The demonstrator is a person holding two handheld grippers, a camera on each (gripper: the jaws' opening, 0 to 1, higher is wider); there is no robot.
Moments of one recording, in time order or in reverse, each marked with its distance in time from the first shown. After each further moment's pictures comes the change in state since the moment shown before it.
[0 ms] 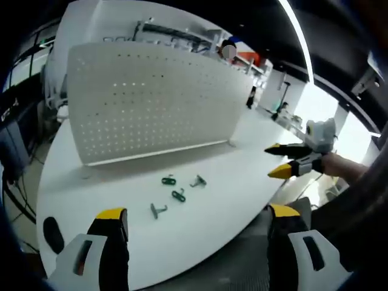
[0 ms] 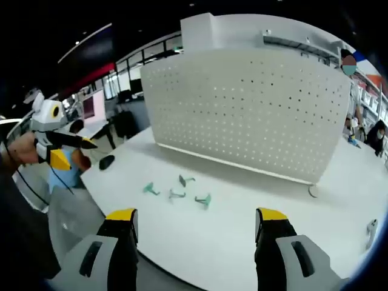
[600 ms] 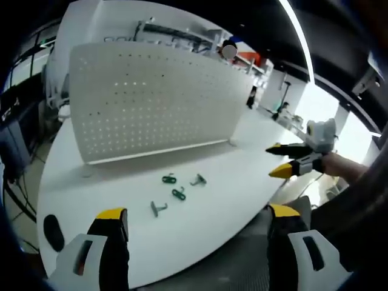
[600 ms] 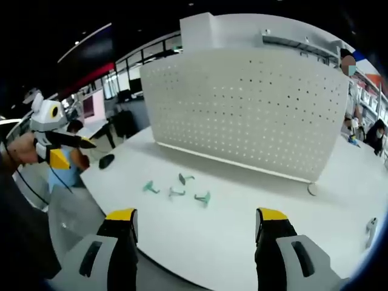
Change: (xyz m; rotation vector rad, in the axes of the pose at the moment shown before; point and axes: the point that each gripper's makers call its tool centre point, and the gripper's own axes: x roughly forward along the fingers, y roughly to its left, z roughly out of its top) left arm -0.003 -0.002 -0.004 -0.002 -0.001 0.006; right arm -0.004 0.000 -0.004 0.000 0.004 -0.005
